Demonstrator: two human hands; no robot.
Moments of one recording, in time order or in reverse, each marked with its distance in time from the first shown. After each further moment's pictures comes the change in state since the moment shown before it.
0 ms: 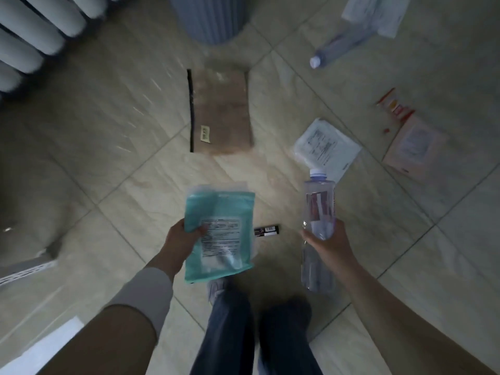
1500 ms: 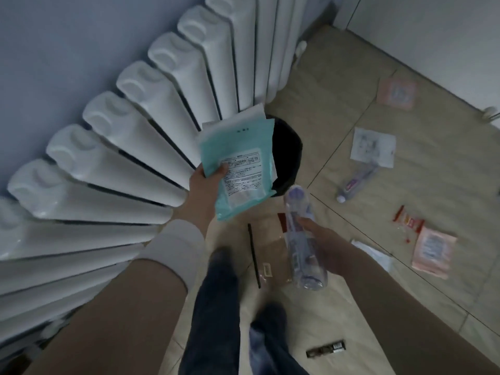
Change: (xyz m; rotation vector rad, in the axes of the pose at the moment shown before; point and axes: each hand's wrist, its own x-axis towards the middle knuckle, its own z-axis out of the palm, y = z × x) left_hand 0.097 0.539 -0.230 -0.371 -0.053 0.424; right_hand 0.051 -0.507 0.105 0.424 -0.266 0.352
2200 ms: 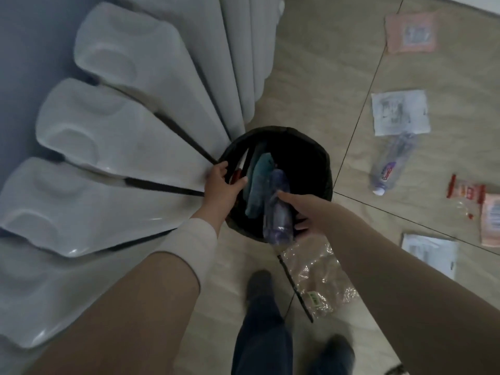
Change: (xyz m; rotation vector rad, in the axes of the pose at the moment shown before) left_hand 0.223 -0.020 0.061 0.642 -0.278 -0.004; right_hand 0.191 -0.138 0.075 0.014 0.101 0.152
